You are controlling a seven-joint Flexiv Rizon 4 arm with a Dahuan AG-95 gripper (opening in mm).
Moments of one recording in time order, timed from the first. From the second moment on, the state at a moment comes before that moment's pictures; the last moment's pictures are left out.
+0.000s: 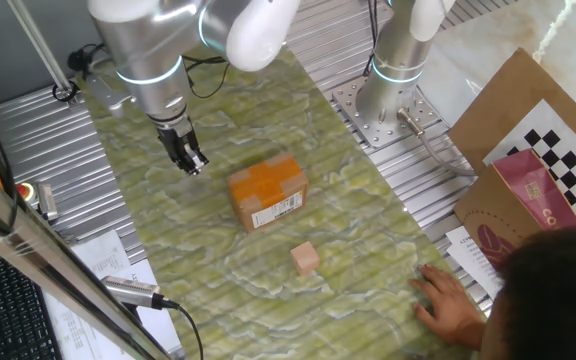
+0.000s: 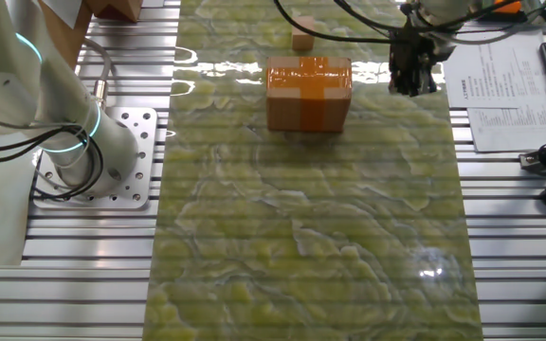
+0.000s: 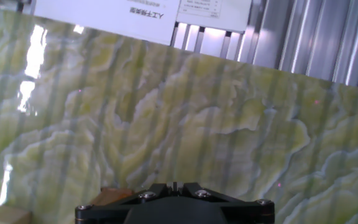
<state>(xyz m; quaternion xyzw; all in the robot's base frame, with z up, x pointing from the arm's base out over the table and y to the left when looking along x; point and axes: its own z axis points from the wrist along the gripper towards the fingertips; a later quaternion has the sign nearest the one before) 0.573 0.060 0.164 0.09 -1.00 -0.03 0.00</state>
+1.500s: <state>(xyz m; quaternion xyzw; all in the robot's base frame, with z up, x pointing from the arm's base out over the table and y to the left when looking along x) 0.583 -0.016 0.144 0.05 -1.00 0.00 0.03</state>
